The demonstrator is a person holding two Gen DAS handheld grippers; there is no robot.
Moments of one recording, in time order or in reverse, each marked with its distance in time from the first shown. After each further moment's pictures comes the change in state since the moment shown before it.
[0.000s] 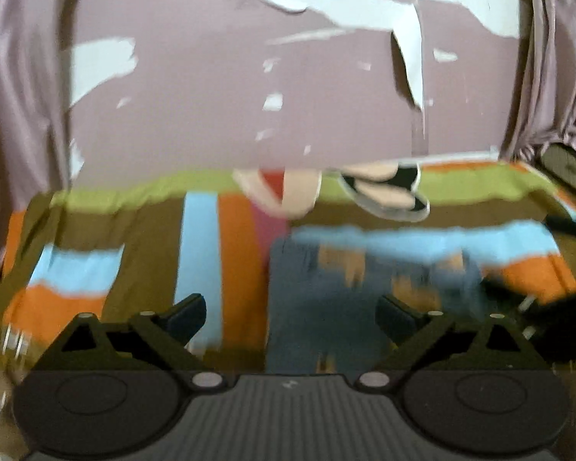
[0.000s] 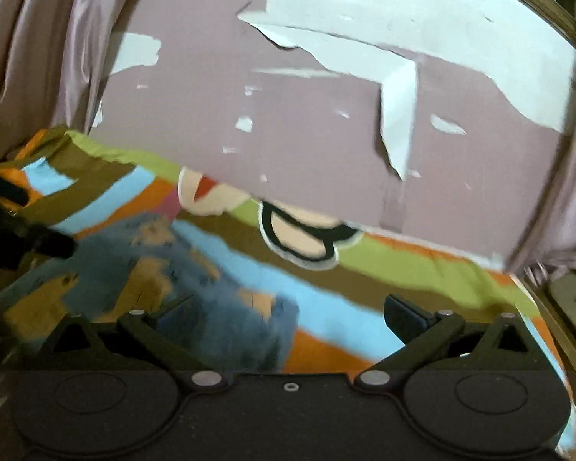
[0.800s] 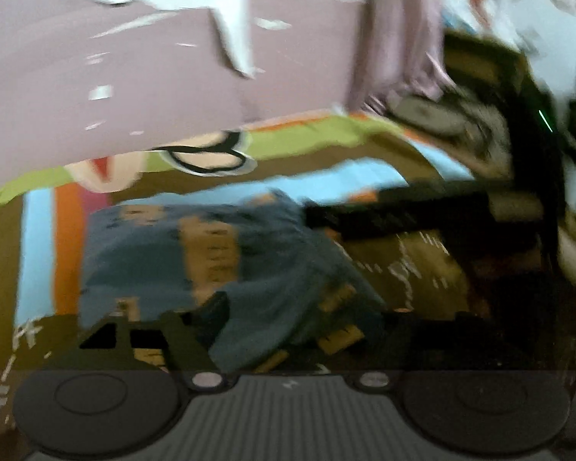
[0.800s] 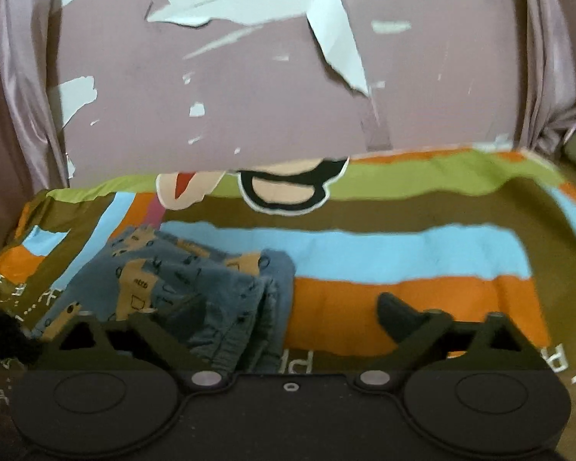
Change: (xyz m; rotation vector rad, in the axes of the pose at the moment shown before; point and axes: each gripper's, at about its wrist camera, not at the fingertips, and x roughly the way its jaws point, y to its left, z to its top) left arm -0.038 -0.048 -0.062 0.133 0.029 -0.386; right arm -0.016 -0.039 -0.038 0.369 0.090 0.066
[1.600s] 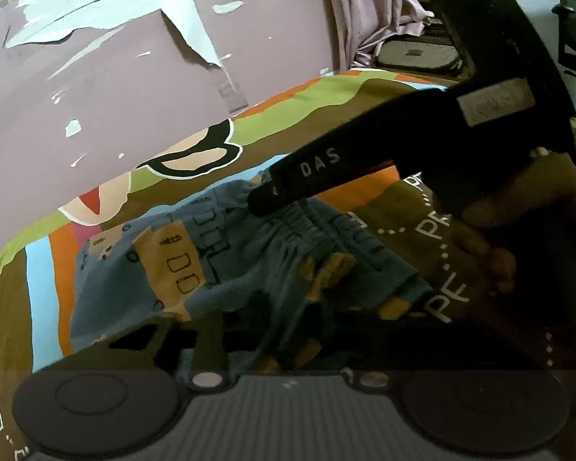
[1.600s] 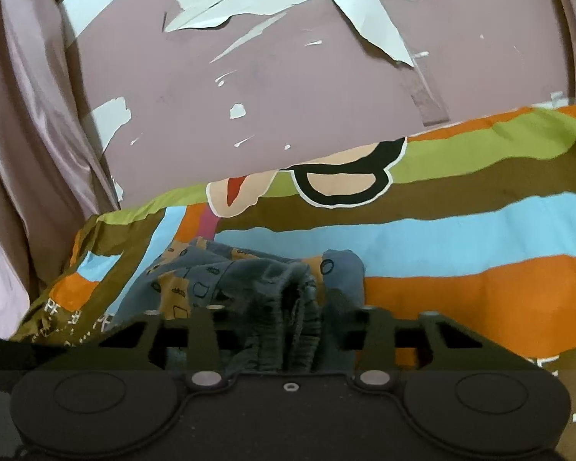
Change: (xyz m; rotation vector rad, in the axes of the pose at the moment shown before) left arm 0.042 -0.043 -0.010 0.304 0.068 0.117; right arm 0.041 -0.007 0.003 0.164 0.036 0.245
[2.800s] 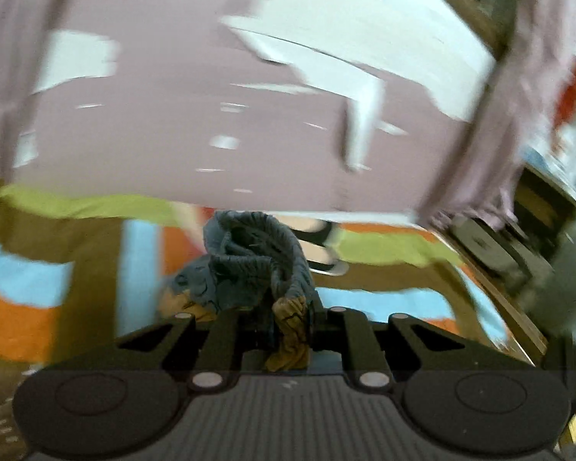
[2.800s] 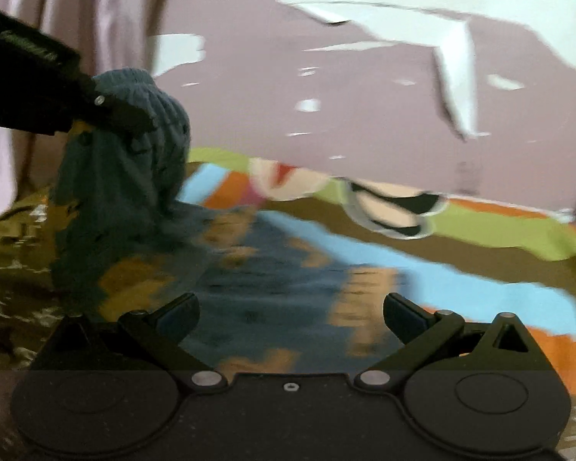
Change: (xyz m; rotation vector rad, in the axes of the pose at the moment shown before) left arm -0.076 0.160 0.029 -0.575 -0.162 -0.093; right arm -0.023 0.085 -0.005 -0.400 -0.001 -0.209
